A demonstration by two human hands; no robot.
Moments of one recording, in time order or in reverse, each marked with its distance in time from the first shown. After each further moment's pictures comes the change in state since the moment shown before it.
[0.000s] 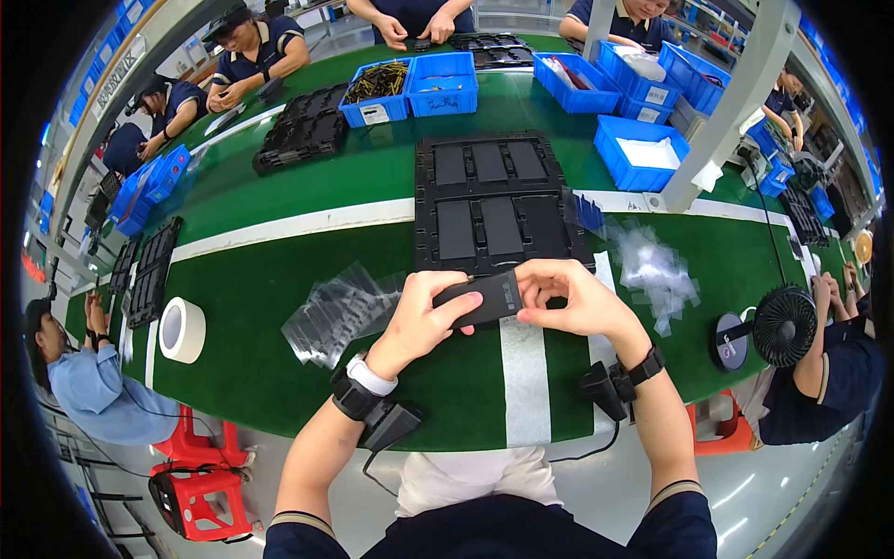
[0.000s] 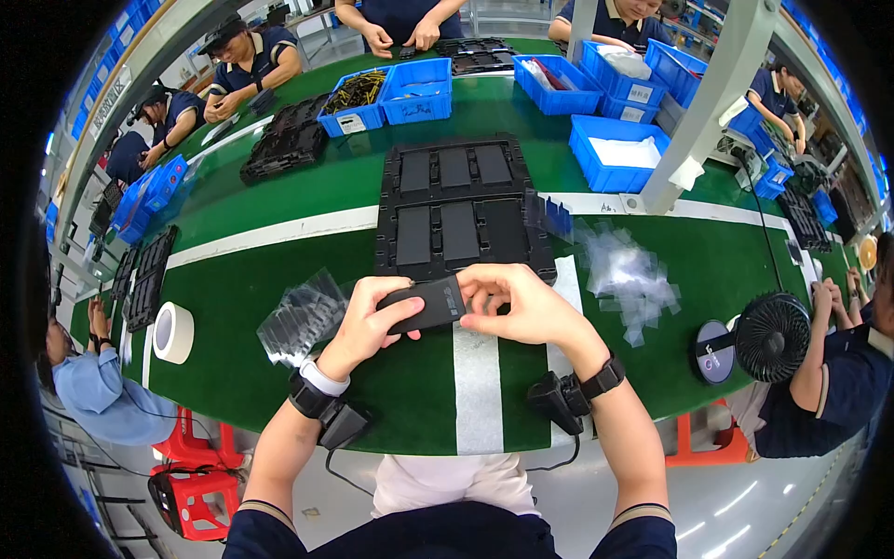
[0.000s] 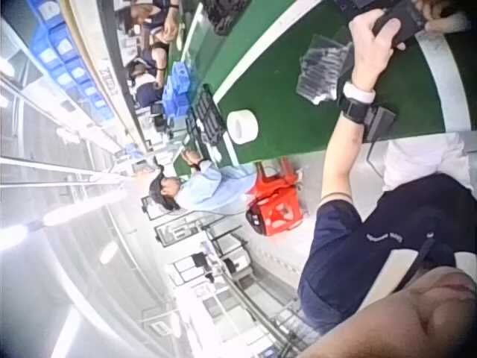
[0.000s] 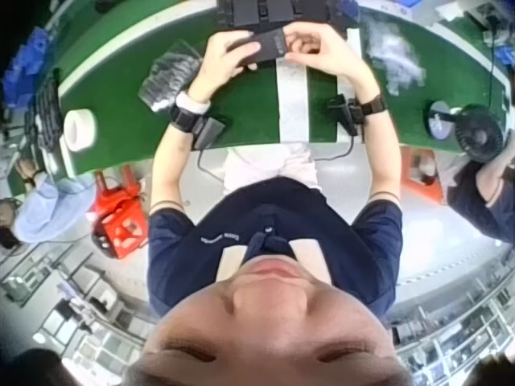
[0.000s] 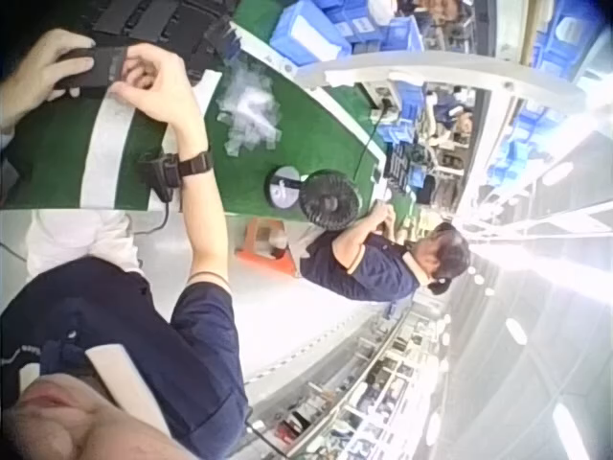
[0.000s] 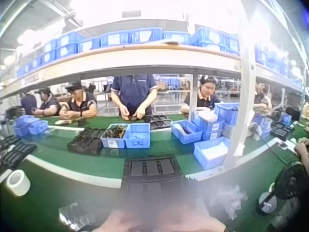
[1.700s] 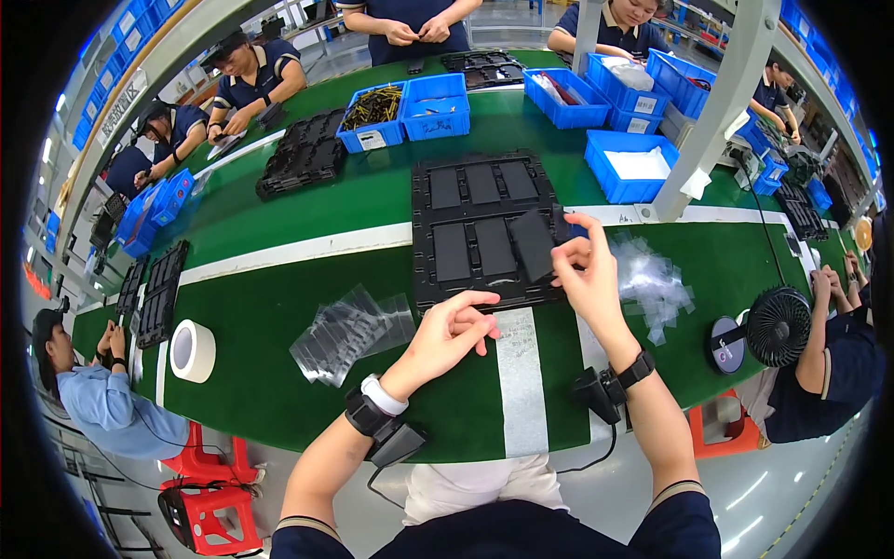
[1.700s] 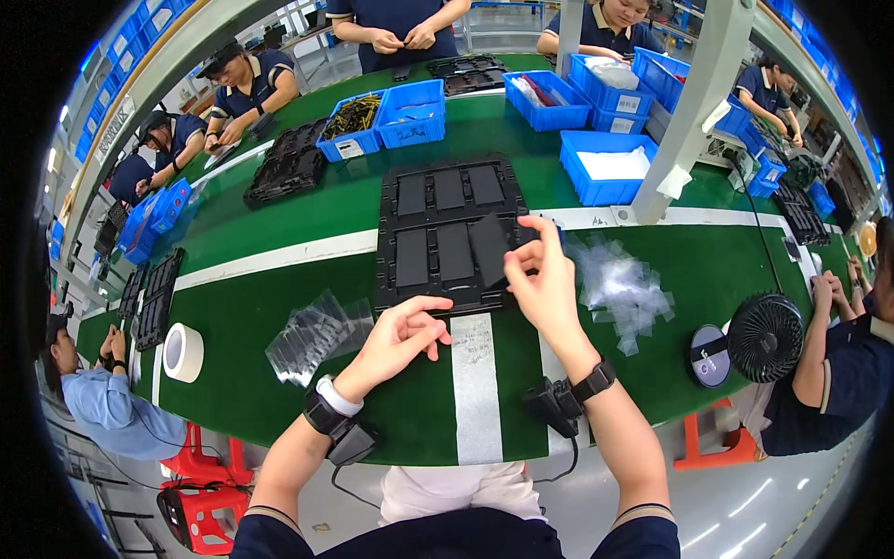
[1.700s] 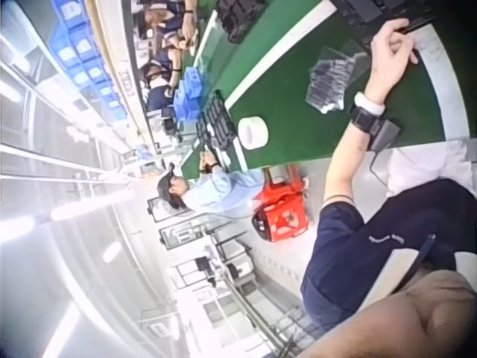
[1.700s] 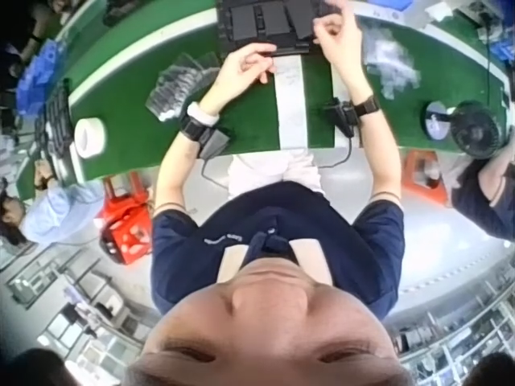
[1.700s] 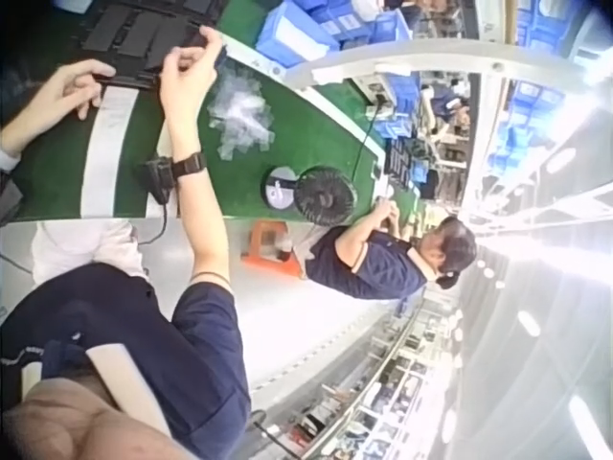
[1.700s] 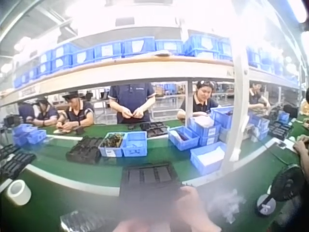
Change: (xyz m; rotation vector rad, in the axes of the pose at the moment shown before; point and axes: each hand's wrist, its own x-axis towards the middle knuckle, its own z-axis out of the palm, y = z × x) left_hand 0.003 -0.016 0.017 -0.174 -0.122 -0.080; right_hand 0.006 0.020 -0.013 -0.225 0.815 -0.082
